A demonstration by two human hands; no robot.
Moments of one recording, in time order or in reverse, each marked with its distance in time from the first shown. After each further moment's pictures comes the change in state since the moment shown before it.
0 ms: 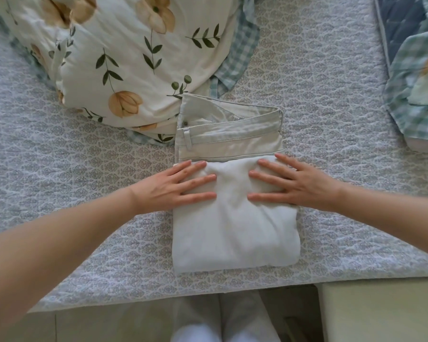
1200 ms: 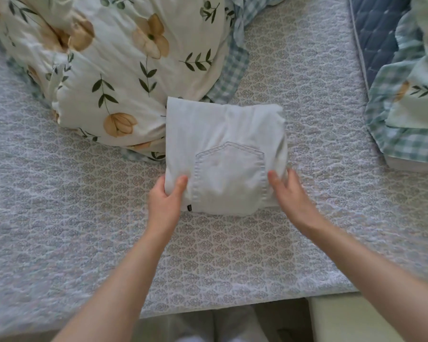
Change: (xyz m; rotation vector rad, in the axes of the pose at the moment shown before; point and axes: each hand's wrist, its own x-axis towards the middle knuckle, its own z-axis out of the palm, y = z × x) left_hand 0.056 0.044 -0.050 -1.569 0.704 -1.624; right_hand 0.029 -0.020 -0.063 1.781 0.280 1.364
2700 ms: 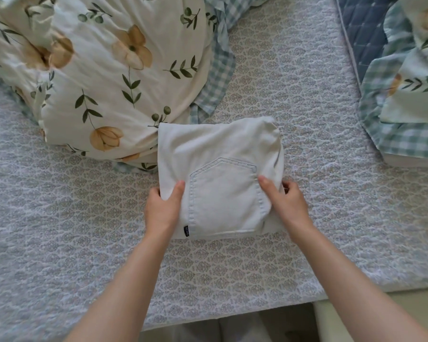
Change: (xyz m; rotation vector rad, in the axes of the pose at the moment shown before) left_hand 0.012 0.011 0.022 0.254 0.110 -0.239; right_hand 0.013 0.018 0.002 -0.009 0.260 0.243
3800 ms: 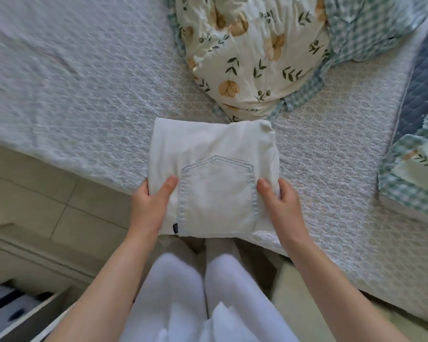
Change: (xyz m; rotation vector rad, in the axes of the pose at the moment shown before) left_hand -0.219 -0.101 -0.187 -0.636 0.251 -0.013; right_hand -0.245 -0.053 0.011 -0.062 -0.313 -0.390
